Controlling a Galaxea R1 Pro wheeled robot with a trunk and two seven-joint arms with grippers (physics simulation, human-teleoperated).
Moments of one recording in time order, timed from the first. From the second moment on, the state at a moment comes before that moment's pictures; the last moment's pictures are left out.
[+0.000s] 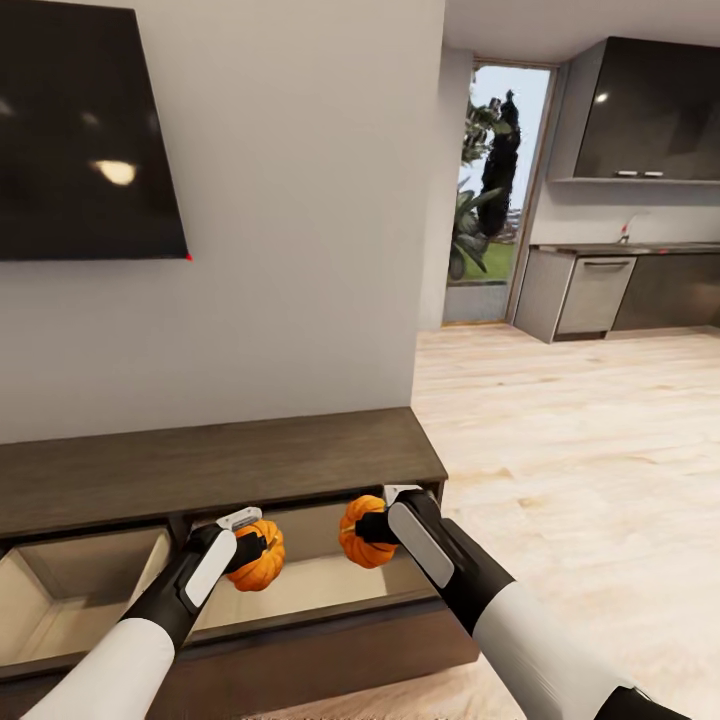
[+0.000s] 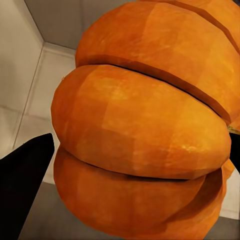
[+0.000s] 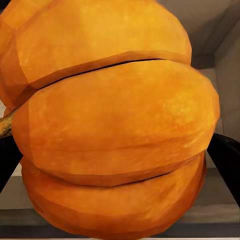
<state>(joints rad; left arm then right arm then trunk) -0.64 0.04 -0.12 -0.73 0.64 0.61 0.46 -0.75 0.12 0.59 -0.90 -0.88 0.79 -0.61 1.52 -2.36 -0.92</state>
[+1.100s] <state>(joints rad) -0.64 0.04 -0.12 -0.73 0.65 0.61 0.46 -0.75 0.12 0.59 -0.90 -0.88 0.79 -0.61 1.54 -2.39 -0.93</state>
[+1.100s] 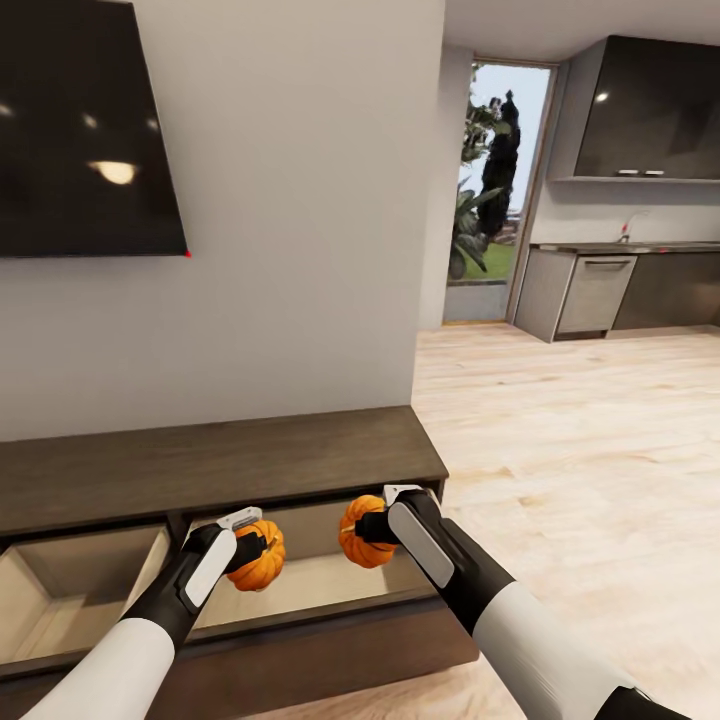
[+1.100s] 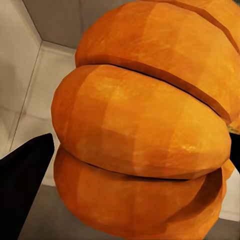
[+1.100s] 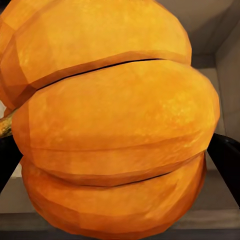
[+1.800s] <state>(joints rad) -0.64 0.04 -0.12 -0.73 0.64 0.61 0.46 -0.75 0.12 0.59 -0.90 -0.88 0.79 -0.61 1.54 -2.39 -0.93</state>
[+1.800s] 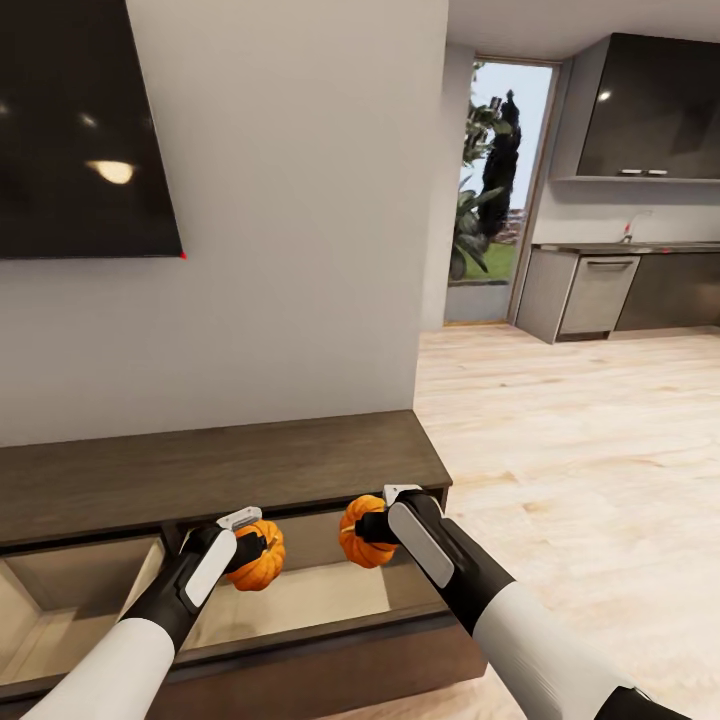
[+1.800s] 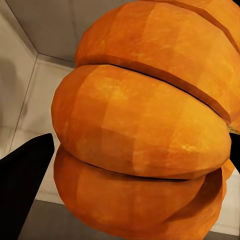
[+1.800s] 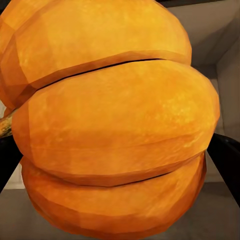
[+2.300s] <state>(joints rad) -0.64 0.04 -0.12 -0.73 0.64 0.61 0.46 -0.75 0.12 0.59 -0.90 -0.88 0.79 -0.61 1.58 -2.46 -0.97</state>
